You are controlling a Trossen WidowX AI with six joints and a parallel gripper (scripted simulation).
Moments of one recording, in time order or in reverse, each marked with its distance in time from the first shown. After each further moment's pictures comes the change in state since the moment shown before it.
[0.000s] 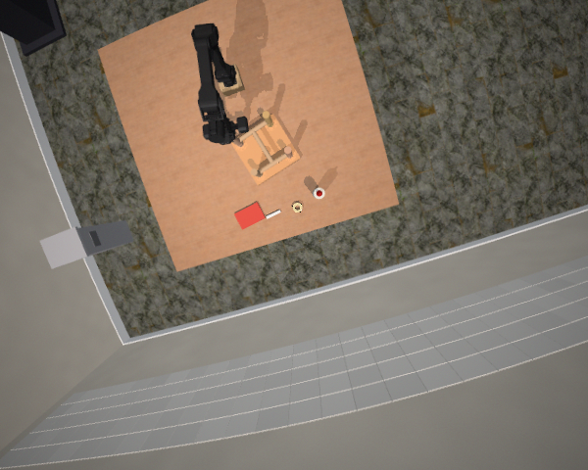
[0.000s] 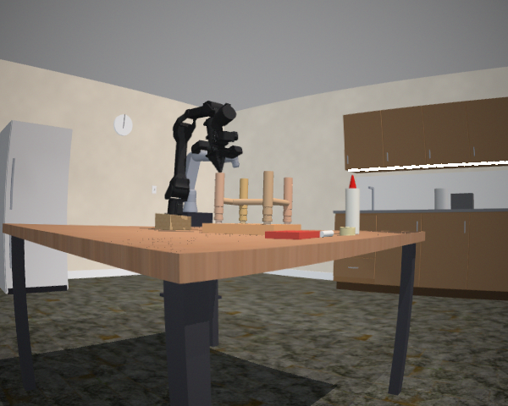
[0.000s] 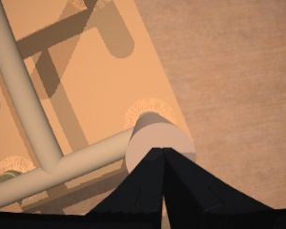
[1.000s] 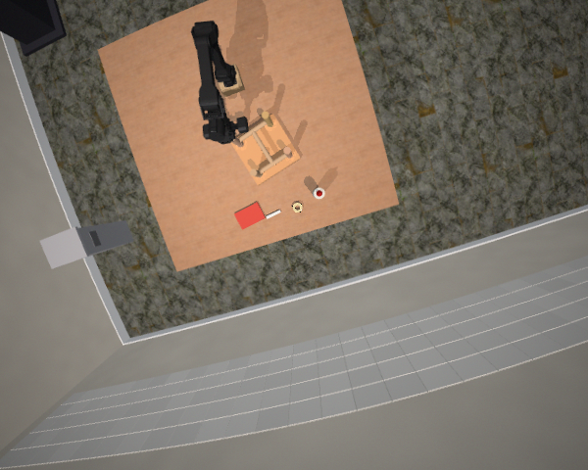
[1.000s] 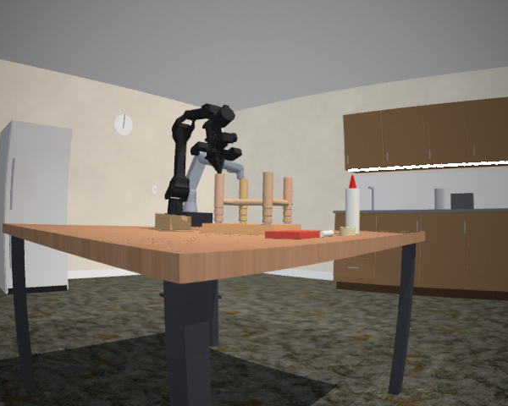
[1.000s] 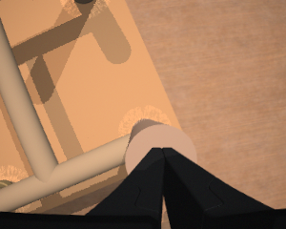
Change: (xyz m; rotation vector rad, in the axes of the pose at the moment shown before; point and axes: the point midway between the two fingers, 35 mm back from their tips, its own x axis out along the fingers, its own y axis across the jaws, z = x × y) arm 0.006 -0.002 -0.001 0.001 -0.043 -0.016
